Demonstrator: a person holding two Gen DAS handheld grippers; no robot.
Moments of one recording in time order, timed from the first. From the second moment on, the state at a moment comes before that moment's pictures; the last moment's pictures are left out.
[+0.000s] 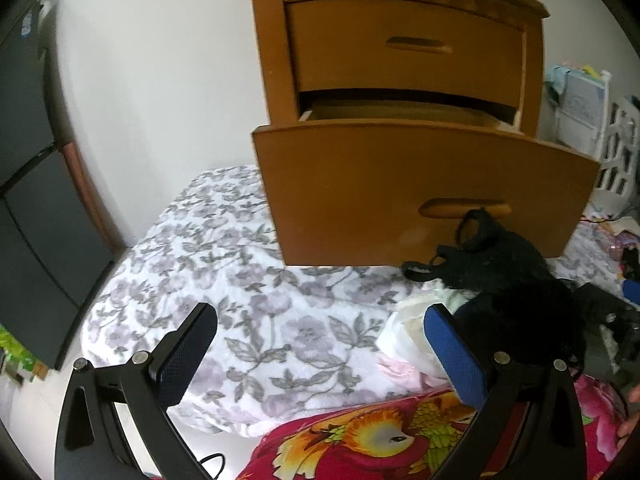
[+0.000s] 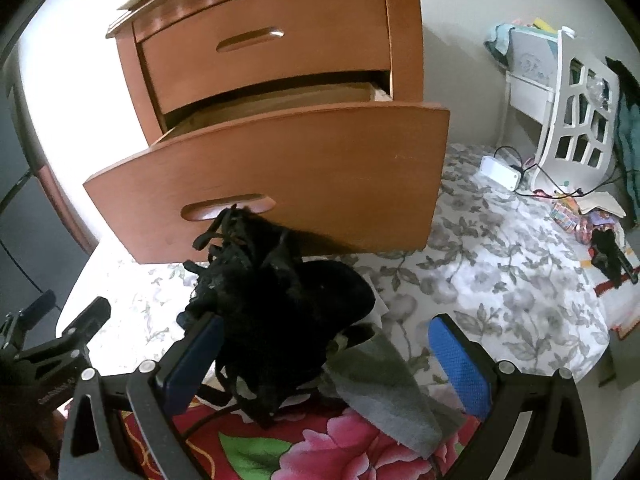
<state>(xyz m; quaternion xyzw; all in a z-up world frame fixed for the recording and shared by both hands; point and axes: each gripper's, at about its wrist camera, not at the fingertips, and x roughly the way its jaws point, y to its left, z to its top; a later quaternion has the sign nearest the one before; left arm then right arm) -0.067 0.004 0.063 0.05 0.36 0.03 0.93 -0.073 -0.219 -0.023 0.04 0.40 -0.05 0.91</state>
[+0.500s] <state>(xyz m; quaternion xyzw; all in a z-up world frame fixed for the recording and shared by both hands) -0.068 0.006 0.064 0.04 0.34 0.04 0.94 -0.081 -0.219 -0.017 0.03 0.36 -0.07 0.93</state>
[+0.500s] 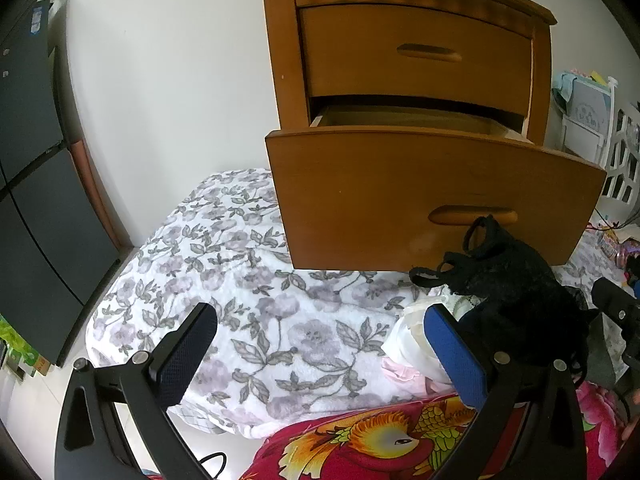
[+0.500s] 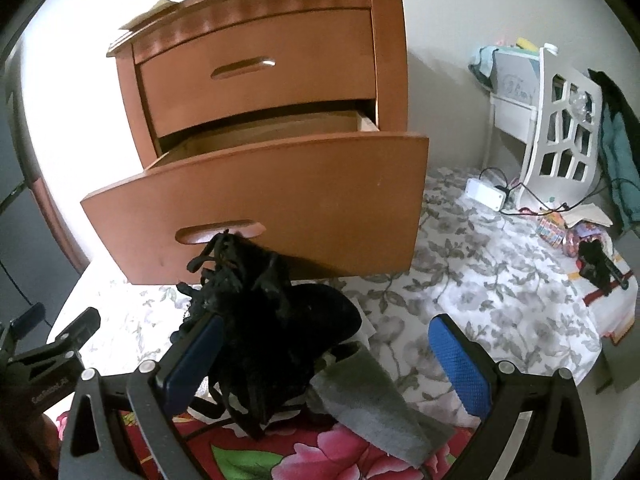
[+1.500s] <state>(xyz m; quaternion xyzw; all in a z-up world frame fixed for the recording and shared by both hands) -0.068 0.002 0.063 0.06 0.35 0.04 0.93 -0.085 -0.219 -0.018 0.03 0.34 -0.10 0.93</state>
